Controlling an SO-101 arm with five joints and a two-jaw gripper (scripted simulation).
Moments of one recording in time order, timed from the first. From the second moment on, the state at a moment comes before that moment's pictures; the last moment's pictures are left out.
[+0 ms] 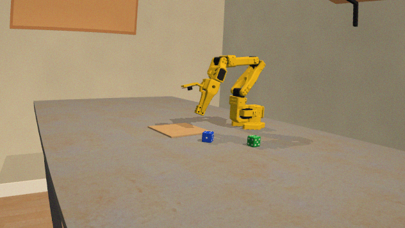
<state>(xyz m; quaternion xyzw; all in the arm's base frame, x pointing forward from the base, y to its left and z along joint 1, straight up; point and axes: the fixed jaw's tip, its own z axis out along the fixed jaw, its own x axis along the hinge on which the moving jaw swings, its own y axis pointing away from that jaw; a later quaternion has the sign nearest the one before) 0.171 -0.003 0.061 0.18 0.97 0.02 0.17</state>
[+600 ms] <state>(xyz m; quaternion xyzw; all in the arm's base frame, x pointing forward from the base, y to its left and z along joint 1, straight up) 0.179 -0.038 0.059 0.22 0.94 -0.01 0.26</state>
